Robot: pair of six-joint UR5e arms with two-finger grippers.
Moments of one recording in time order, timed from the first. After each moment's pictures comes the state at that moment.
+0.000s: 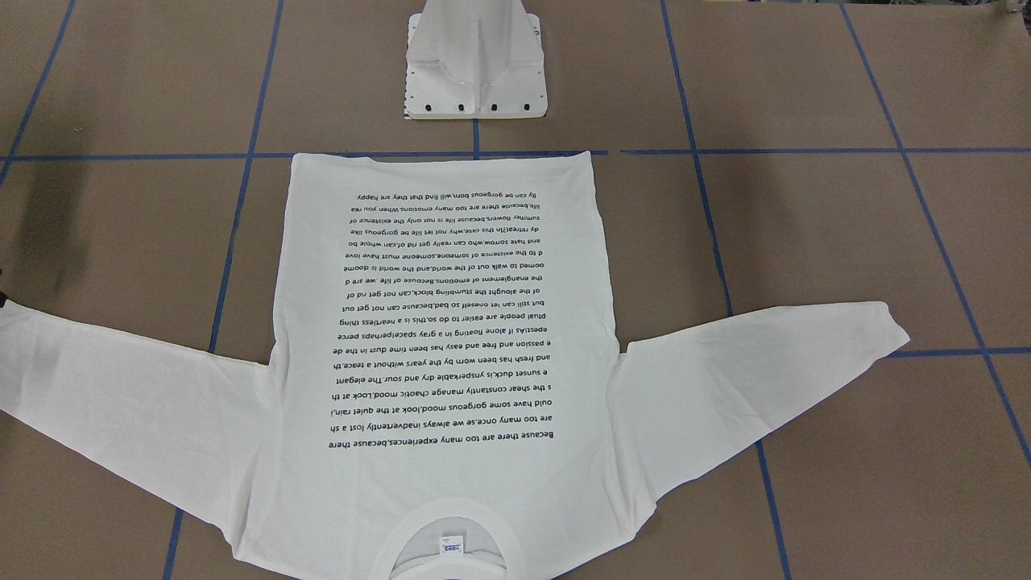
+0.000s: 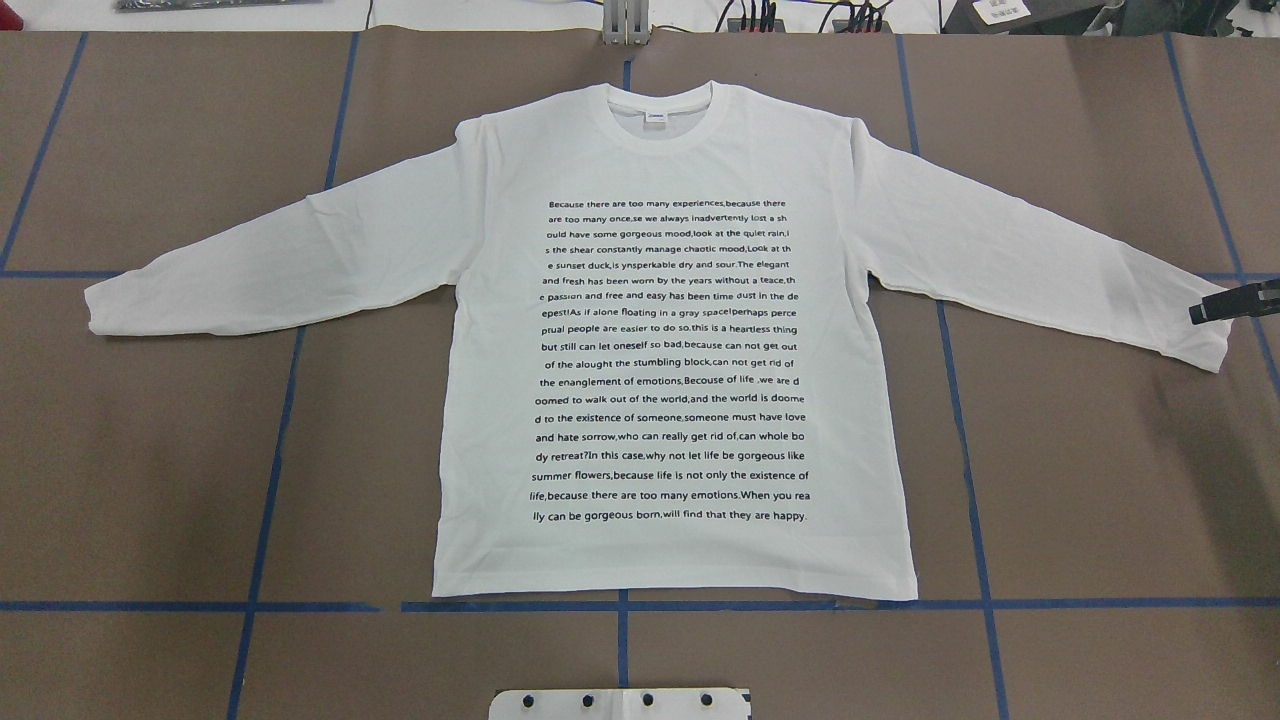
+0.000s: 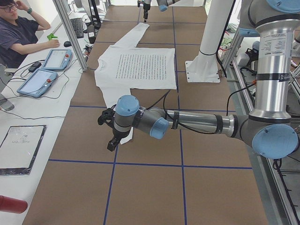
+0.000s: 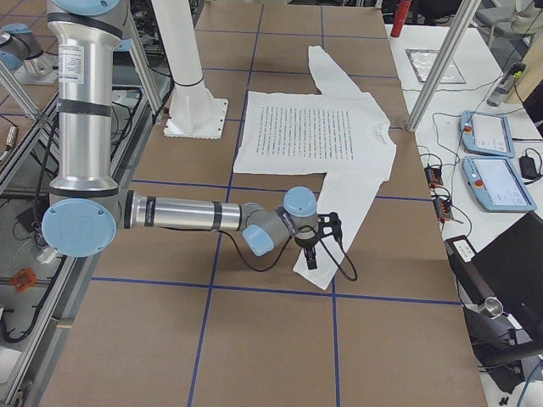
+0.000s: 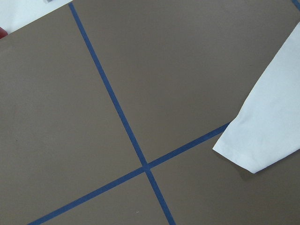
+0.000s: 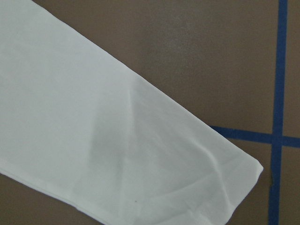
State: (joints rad) left arm -1.51 -1.54 -1.67 -1.94 -2.30 0.13; right arm 1.20 -1.64 1.44 -0.76 2.20 0.56
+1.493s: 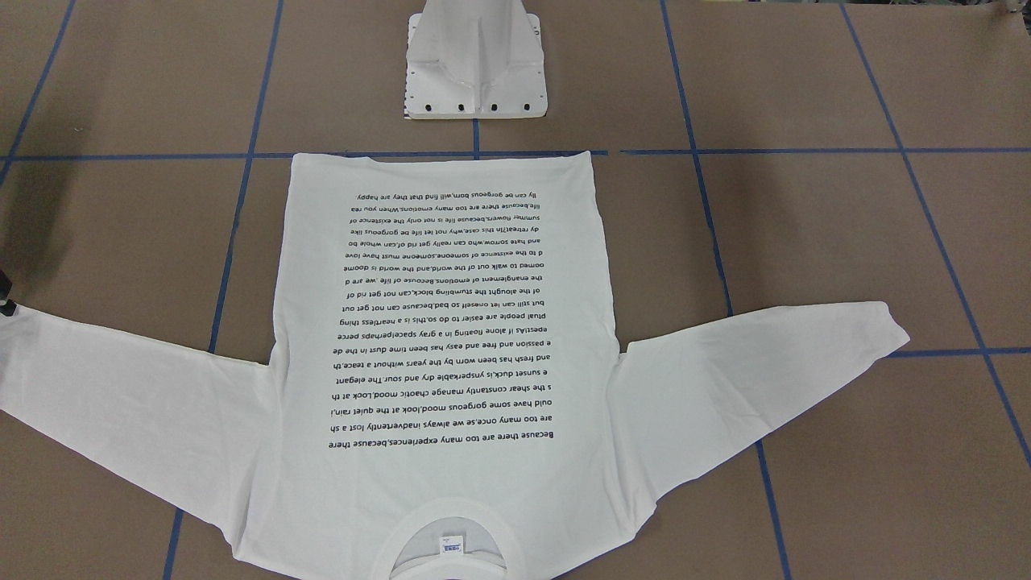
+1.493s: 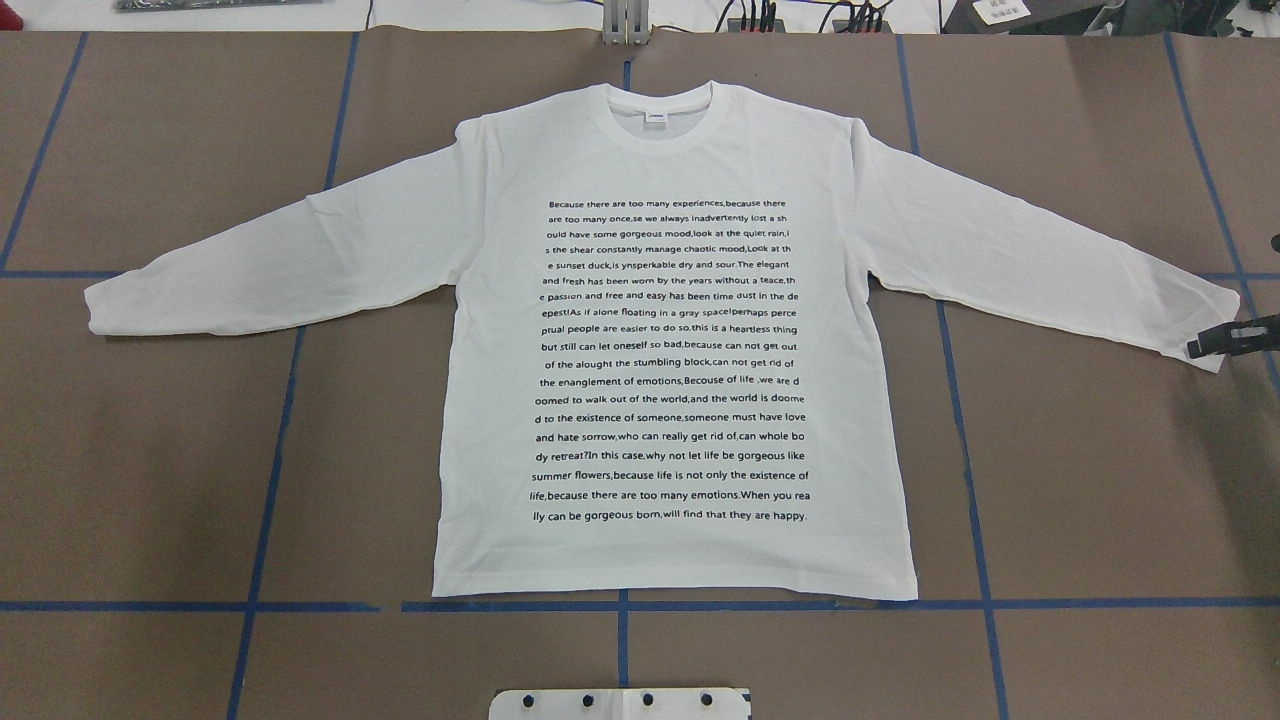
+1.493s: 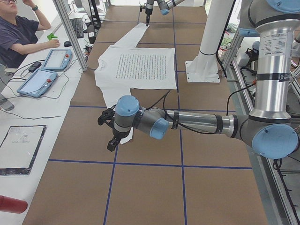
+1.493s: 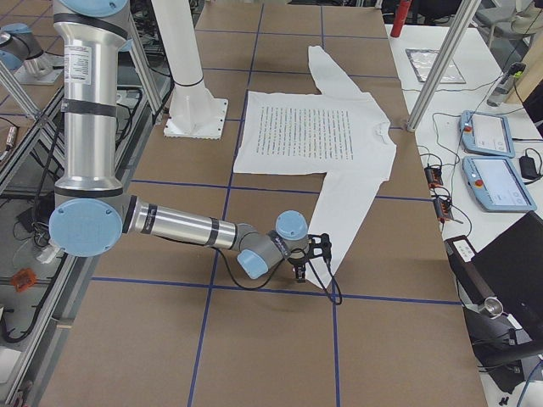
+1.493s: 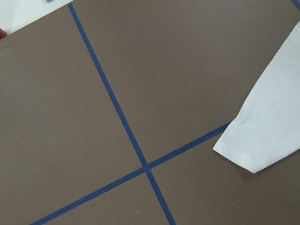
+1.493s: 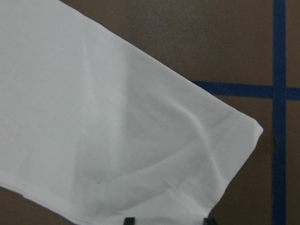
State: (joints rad) left arm -1.51 -1.54 -1.66 -1.95 -2.30 0.13; right arm 1.15 -1.64 1.34 -0.69 2.19 0.62
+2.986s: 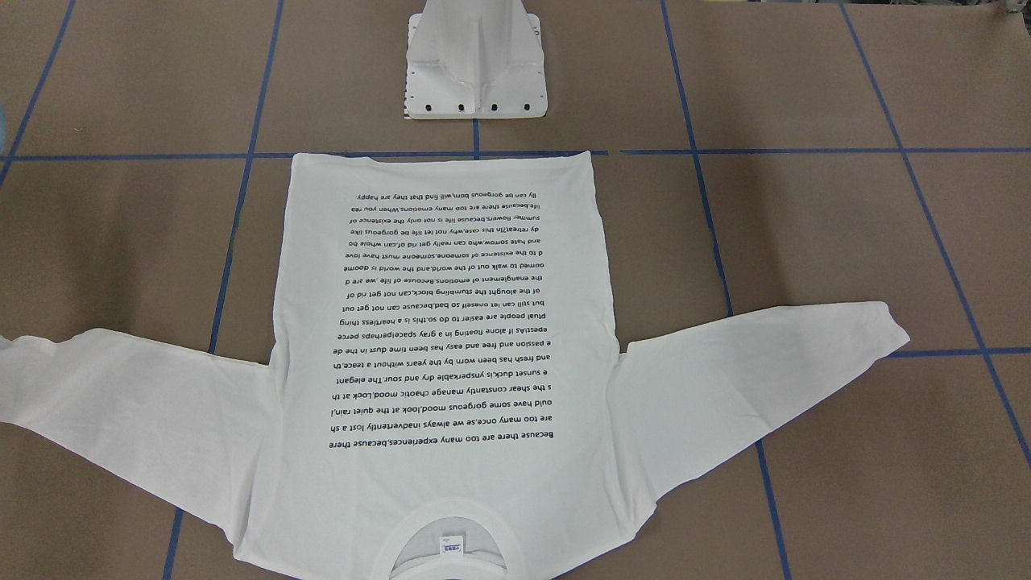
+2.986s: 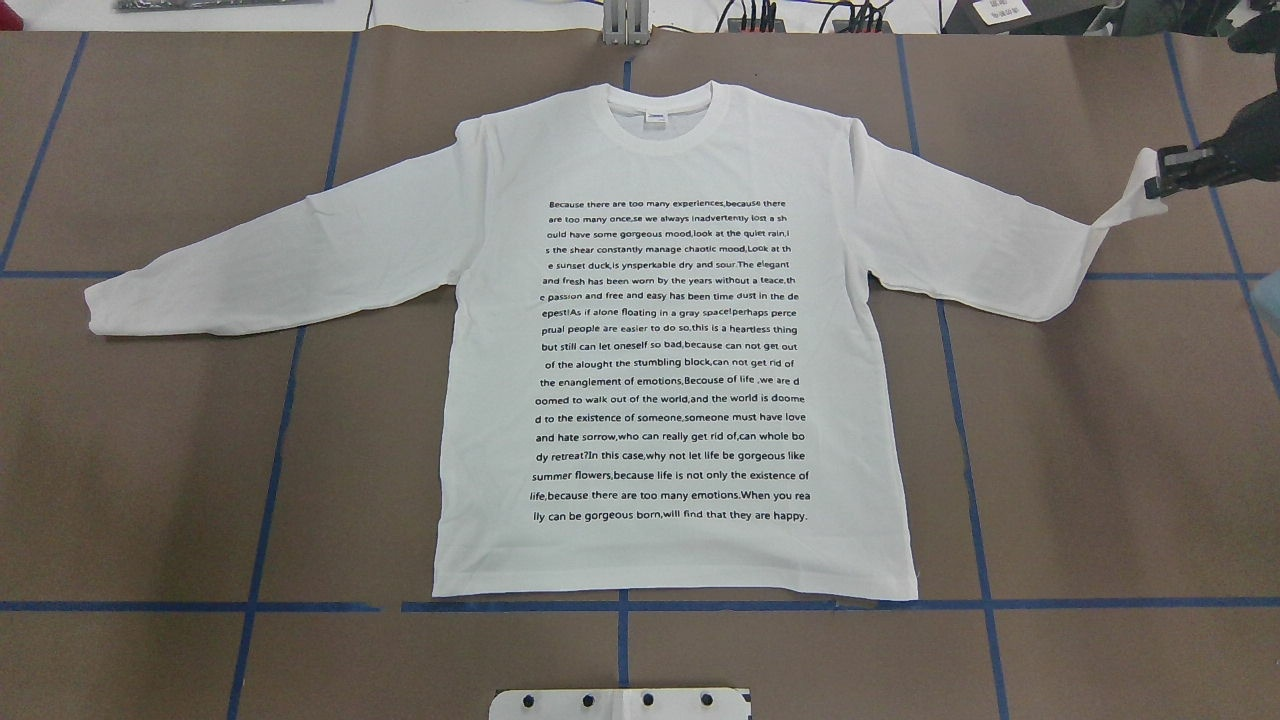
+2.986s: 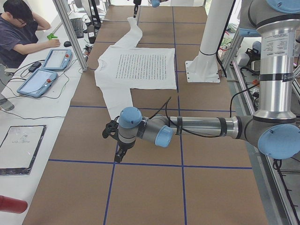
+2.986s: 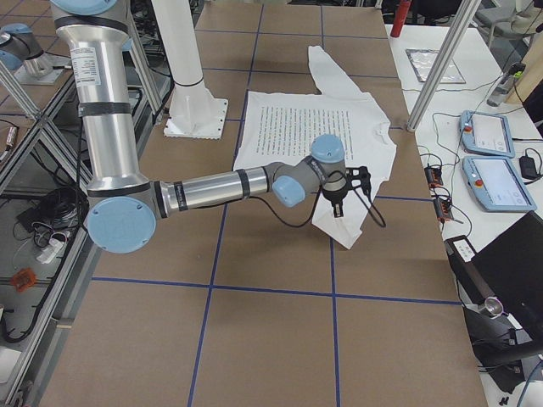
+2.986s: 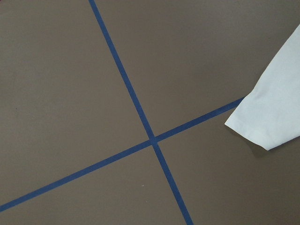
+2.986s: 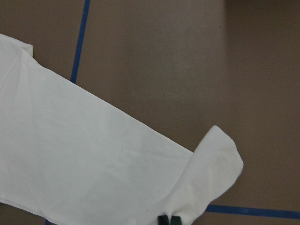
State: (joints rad) left arm -1.51 -1.50 -1.62 -1.88 -2.30 0.13; right arm 1.21 -1.39 1.70 -1.23 2.16 0.62
